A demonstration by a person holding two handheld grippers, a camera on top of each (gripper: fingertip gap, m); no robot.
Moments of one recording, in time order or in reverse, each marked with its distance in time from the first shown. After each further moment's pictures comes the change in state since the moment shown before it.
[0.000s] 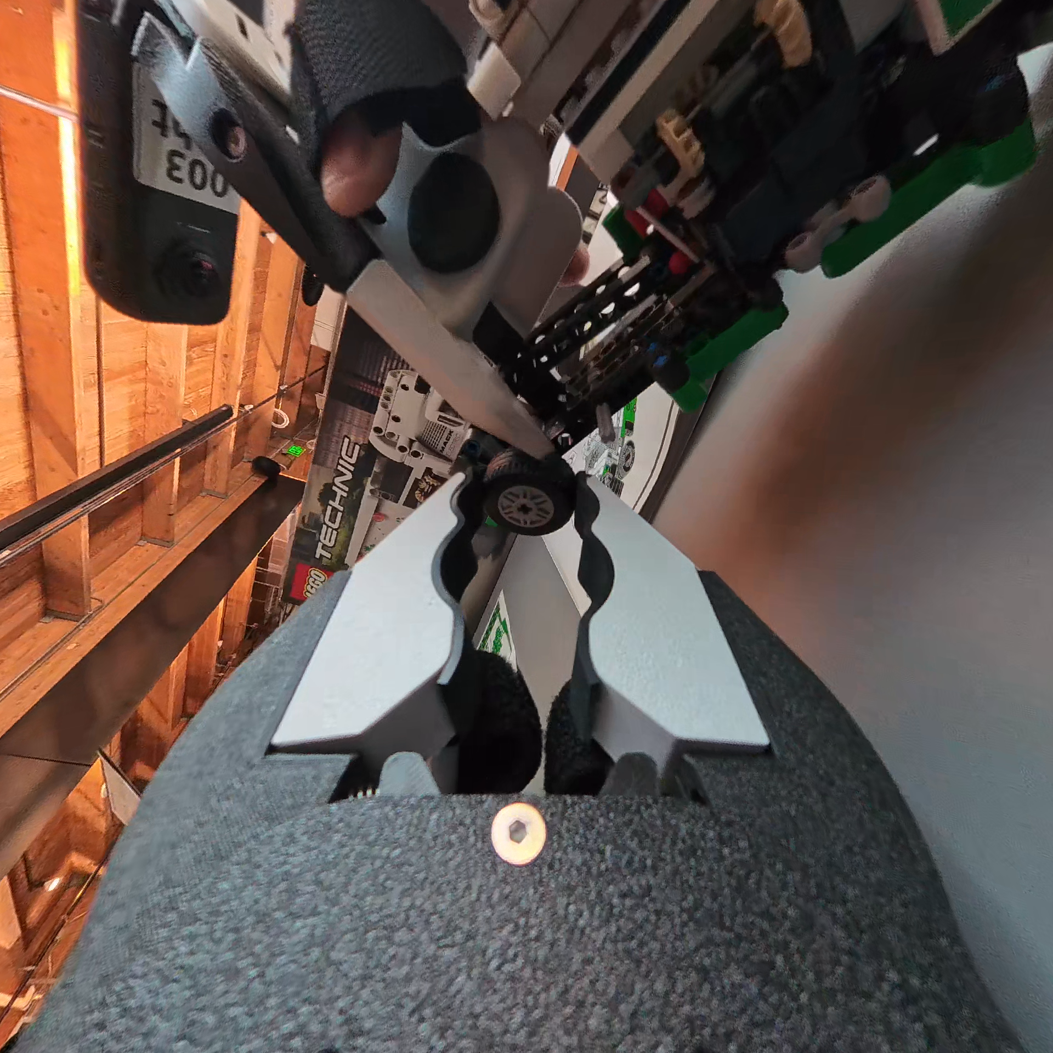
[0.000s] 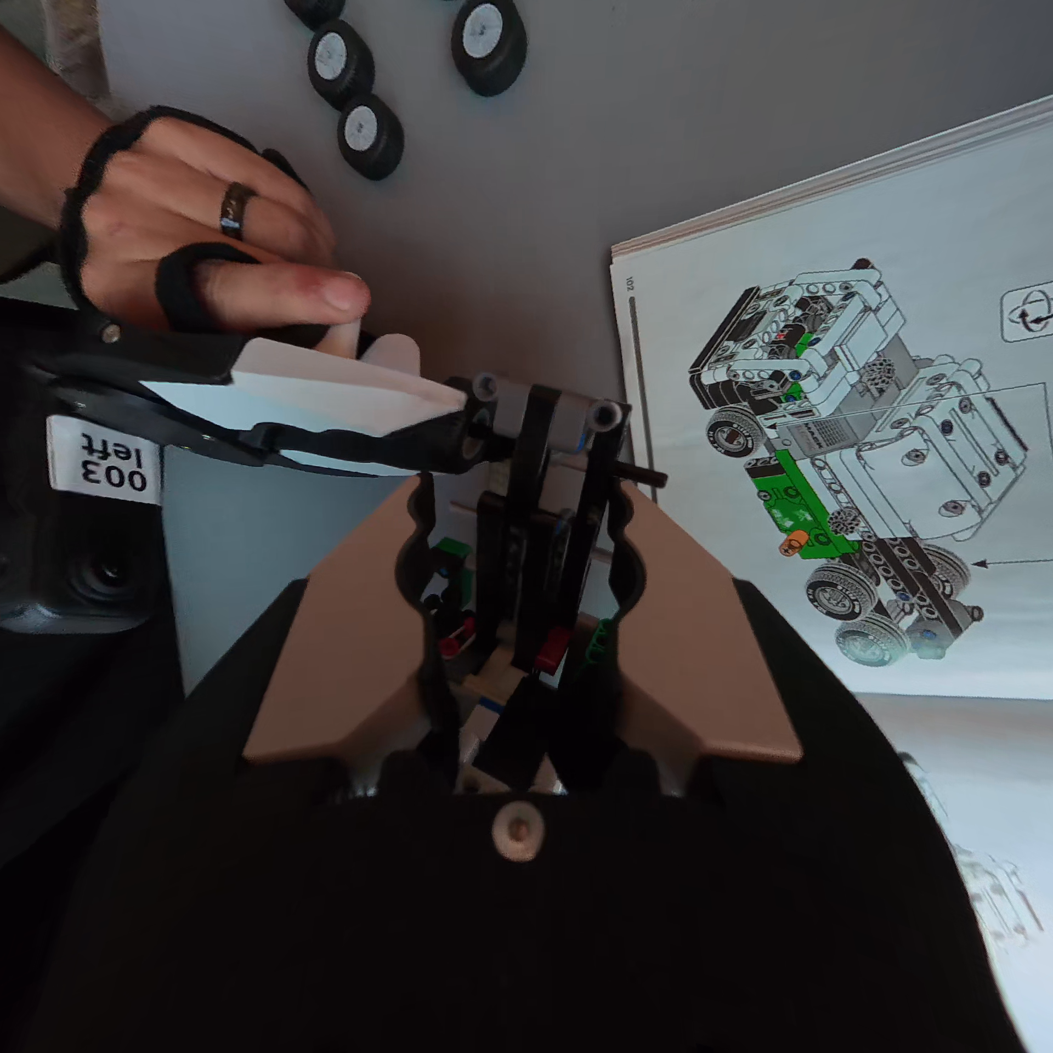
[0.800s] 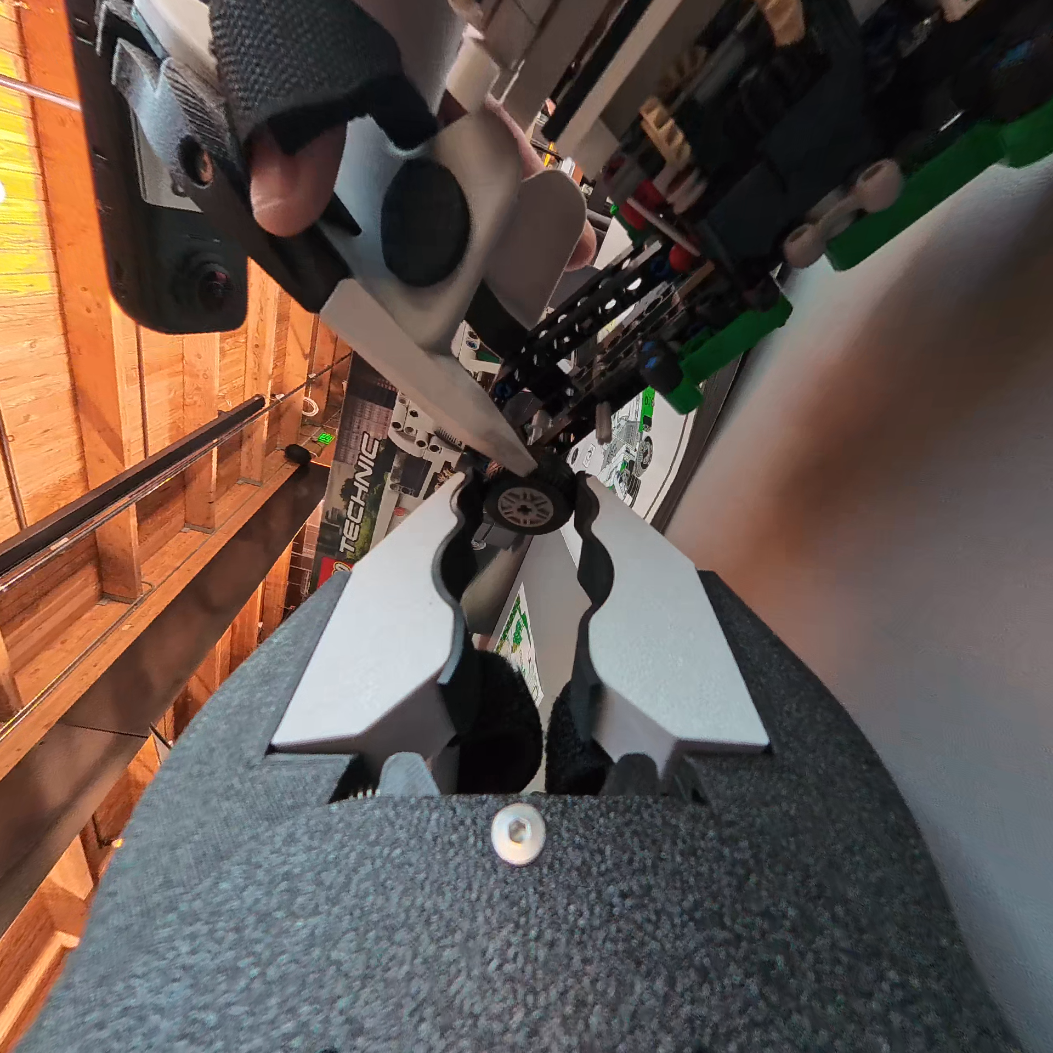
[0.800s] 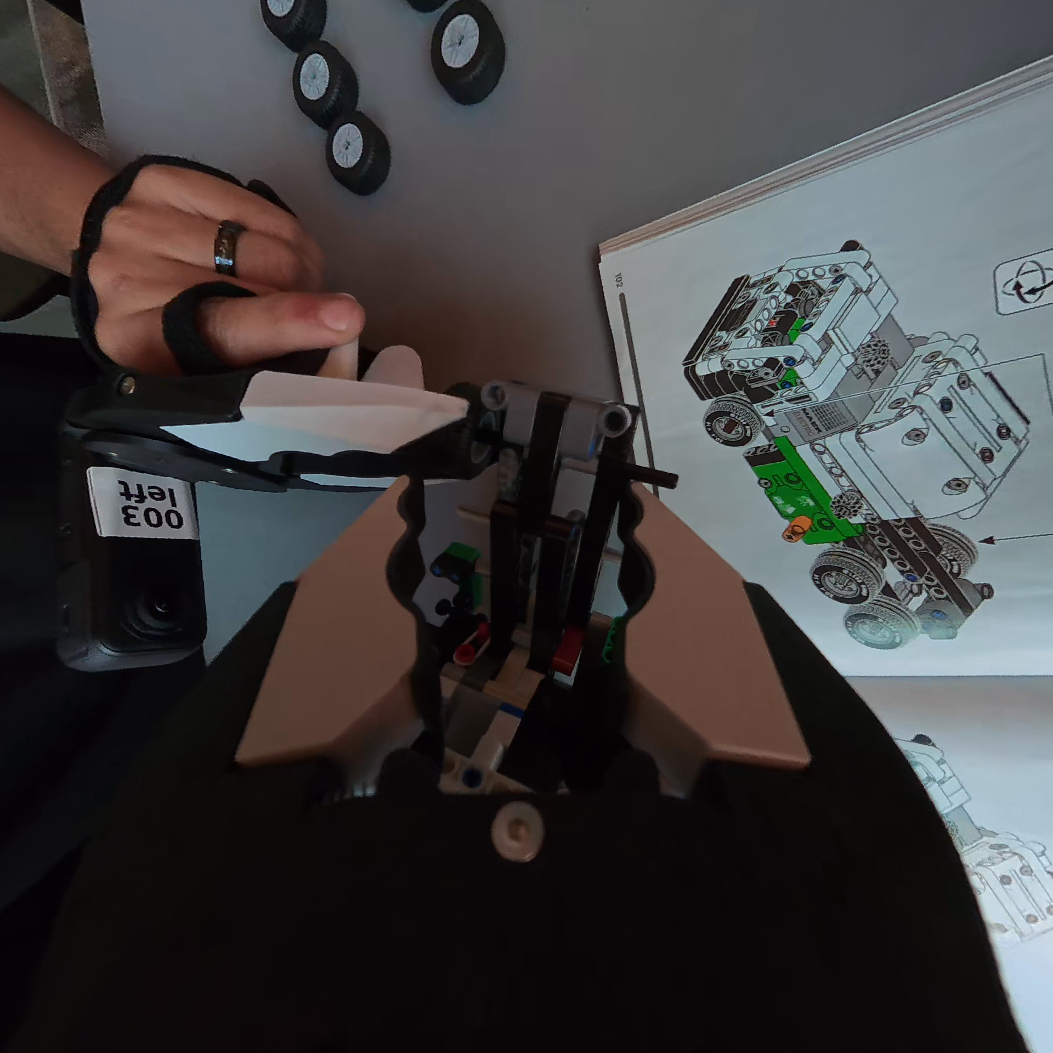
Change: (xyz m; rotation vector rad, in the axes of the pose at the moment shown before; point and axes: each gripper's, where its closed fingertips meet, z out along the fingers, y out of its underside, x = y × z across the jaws) left arm -0.002 -0.001 0.005 -0.039 -0.045 0.040; right arm 0.000 -0.002 -0.002 -0.002 0.003 0.060
